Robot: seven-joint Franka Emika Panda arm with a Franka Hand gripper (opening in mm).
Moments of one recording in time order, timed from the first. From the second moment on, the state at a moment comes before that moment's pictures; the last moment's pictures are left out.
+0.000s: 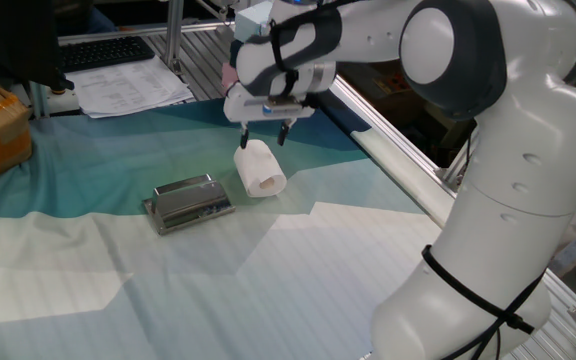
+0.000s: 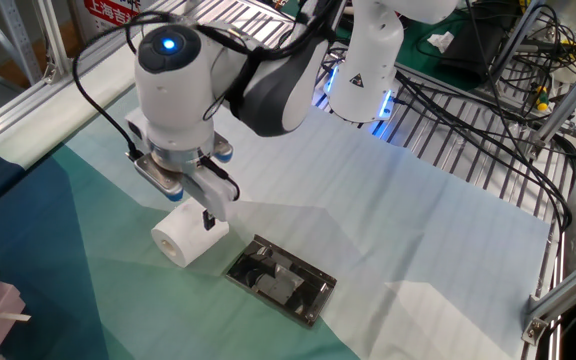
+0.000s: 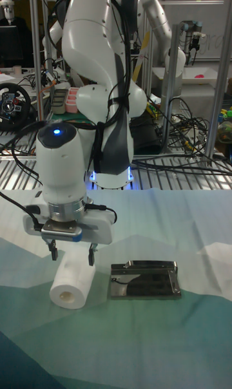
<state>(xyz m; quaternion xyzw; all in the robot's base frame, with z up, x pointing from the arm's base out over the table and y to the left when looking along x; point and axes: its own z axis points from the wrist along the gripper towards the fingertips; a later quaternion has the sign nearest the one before) 0.565 -0.089 0.178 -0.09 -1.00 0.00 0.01</state>
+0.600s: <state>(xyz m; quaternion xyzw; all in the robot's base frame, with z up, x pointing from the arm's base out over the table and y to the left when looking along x) 0.551 -0.093 0.148 -0.08 -1.00 0.00 0.00</state>
